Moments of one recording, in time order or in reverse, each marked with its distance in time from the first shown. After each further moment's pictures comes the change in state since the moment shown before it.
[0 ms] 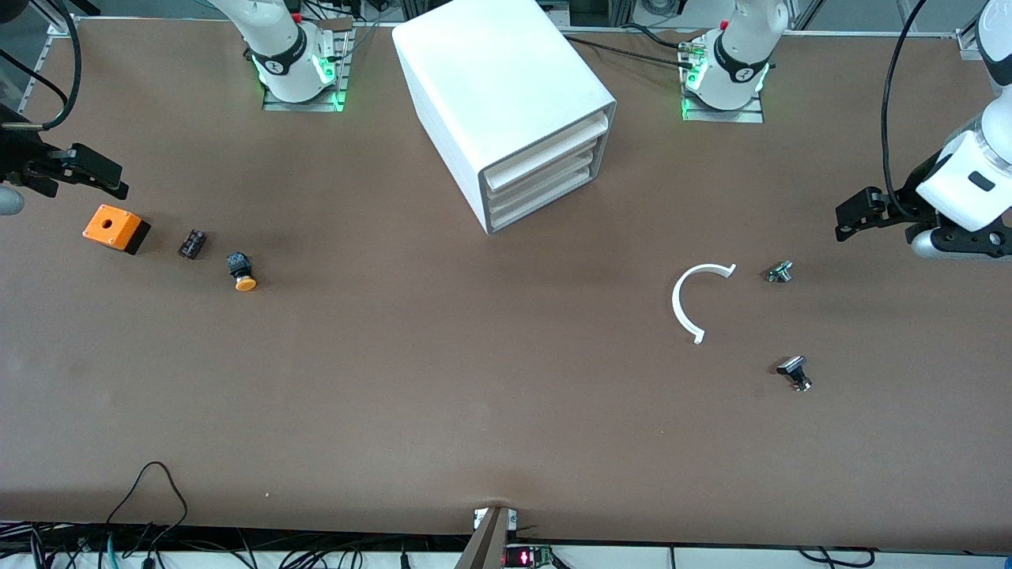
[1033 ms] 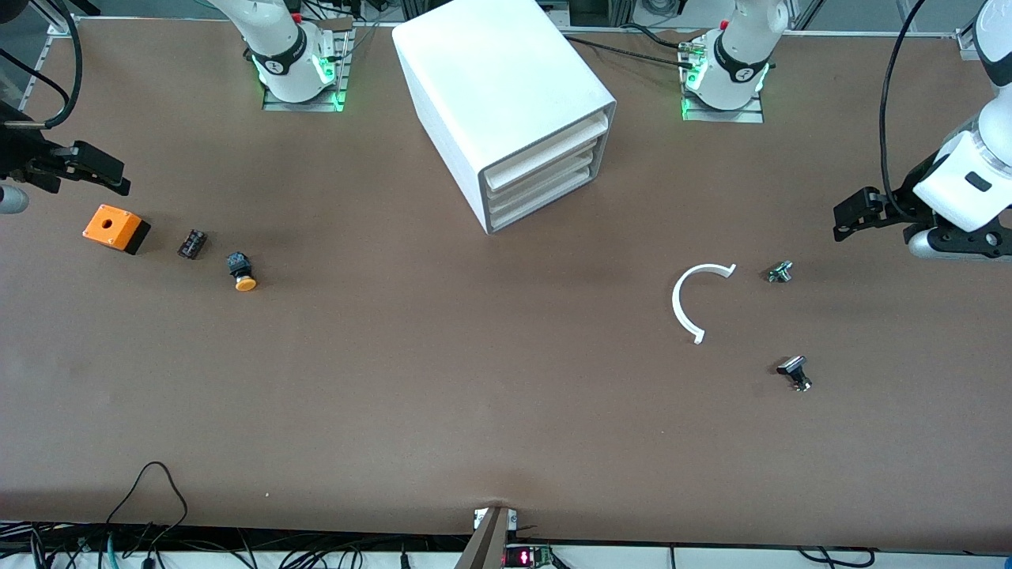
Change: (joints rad) left arm -0.003 0.003 -0.004 0.000 0.000 -0.001 0.000; right arm 0.000 0.000 0.001 0.001 0.000 -0.026 0.000
